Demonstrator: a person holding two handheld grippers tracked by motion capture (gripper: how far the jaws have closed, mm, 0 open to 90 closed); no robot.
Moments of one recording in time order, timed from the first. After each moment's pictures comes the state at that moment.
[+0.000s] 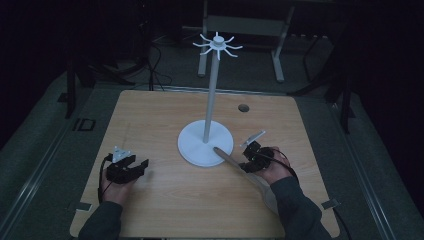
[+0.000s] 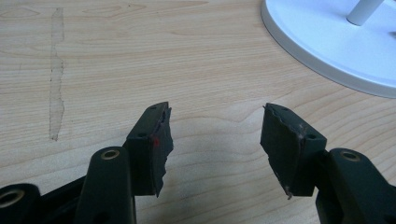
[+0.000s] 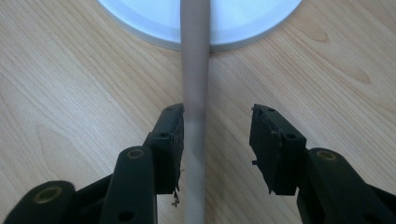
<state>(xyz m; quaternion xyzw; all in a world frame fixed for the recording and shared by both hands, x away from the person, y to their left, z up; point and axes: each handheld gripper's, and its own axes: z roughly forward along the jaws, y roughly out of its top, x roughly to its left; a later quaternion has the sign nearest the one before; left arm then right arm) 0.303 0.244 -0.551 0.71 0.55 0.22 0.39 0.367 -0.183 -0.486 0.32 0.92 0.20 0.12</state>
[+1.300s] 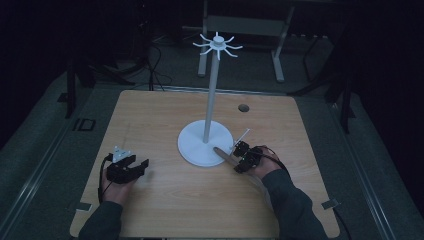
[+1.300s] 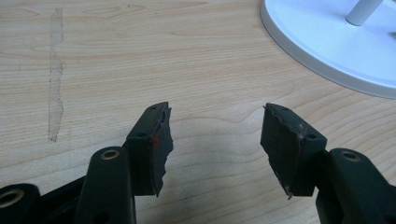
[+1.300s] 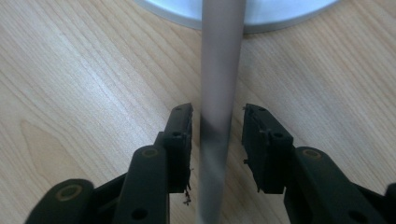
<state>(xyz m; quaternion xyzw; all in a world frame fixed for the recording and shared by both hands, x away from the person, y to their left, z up) 0.303 0.244 -0.551 0.71 0.55 0.22 0.39 0.391 -0.158 -0.512 0.31 0.94 0.12 0.05</state>
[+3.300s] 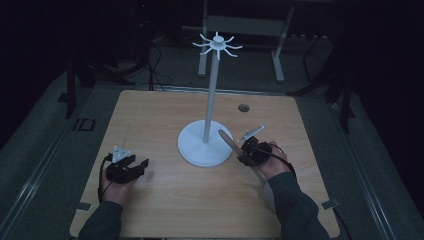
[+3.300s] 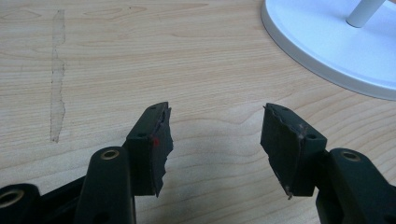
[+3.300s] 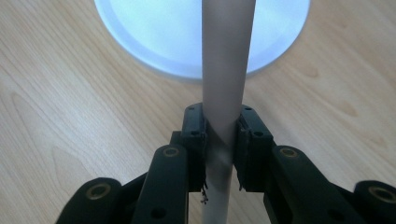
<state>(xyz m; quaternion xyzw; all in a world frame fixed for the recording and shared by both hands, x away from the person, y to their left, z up) 0.303 0.244 -0.551 0.70 0.55 0.23 0.39 0.373 -0.175 -0.470 0.30 0.92 0.23 0.12</state>
